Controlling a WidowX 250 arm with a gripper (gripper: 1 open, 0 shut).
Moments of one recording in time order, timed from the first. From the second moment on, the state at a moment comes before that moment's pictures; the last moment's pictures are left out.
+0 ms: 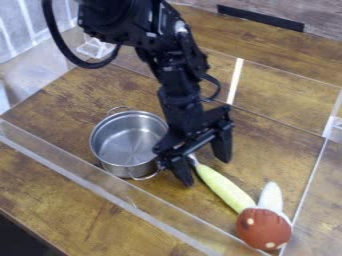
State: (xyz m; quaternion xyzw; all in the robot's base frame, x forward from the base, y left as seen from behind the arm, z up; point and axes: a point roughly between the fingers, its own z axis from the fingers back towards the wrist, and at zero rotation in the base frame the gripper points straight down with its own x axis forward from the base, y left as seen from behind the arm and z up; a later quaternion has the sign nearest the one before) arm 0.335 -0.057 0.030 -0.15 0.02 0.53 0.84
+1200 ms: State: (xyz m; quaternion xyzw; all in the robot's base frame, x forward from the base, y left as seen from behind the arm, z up) arm 0.349 -0.123 0.040 -0.12 -0.03 0.62 0.78
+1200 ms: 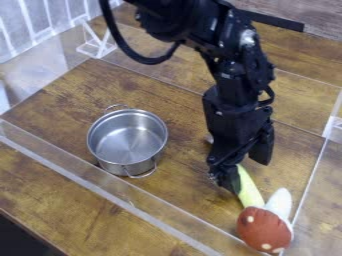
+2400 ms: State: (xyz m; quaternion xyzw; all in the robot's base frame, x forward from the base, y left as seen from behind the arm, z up) arm 0.335 -0.131 0.026 -0.07 -0.05 0.64 0.76
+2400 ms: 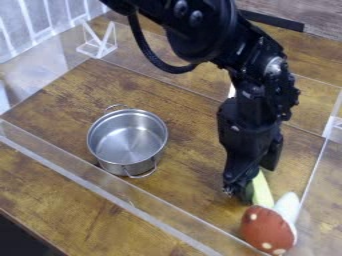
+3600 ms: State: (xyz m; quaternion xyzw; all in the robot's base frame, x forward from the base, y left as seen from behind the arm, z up) arm 0.330 -0.124 0.028 -0.02 -0.05 0.61 0.79
